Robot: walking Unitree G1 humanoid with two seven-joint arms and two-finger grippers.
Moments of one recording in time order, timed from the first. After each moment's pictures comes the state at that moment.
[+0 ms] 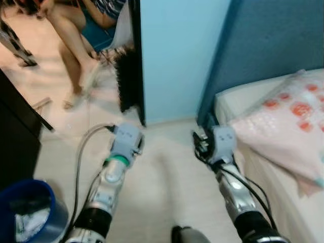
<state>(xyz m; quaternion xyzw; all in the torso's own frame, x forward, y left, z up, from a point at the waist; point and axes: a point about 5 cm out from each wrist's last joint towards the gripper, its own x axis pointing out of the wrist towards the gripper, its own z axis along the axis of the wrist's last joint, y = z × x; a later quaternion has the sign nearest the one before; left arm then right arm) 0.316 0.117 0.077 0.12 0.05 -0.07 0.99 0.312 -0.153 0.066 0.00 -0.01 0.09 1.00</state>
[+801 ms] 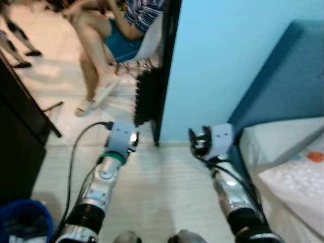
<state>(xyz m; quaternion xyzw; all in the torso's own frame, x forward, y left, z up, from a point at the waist) 0.316 0.129 0.074 0.12 0.06 -0.05 0.99 0.312 -0.140 0.066 0.00 -0.01 0.10 0.99</state>
